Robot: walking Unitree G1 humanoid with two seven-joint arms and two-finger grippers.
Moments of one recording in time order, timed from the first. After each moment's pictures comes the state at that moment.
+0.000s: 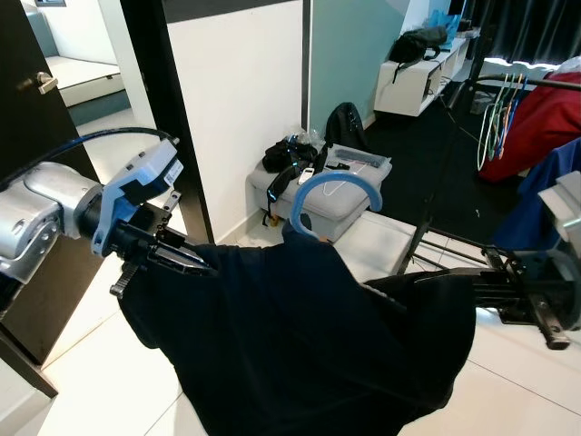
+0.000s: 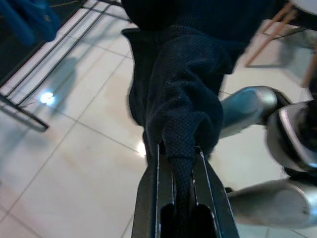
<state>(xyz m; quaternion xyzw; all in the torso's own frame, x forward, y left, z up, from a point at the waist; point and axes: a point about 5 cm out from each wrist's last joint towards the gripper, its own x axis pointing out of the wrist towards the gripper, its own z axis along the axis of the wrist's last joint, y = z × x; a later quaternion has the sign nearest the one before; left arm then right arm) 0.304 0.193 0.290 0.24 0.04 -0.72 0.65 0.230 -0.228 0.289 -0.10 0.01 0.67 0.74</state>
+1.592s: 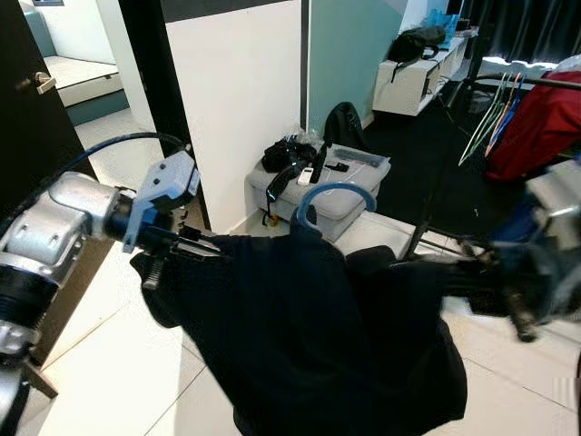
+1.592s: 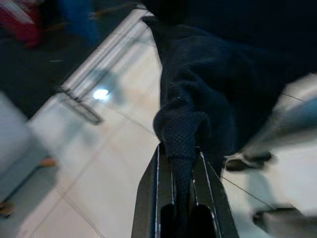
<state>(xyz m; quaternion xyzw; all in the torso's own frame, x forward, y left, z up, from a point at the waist) 0.334 0.173 0.272 0.26 -0.02 -0.62 0.74 0.227 -0.180 0.261 -0.05 -0.02 0.67 0.74</state>
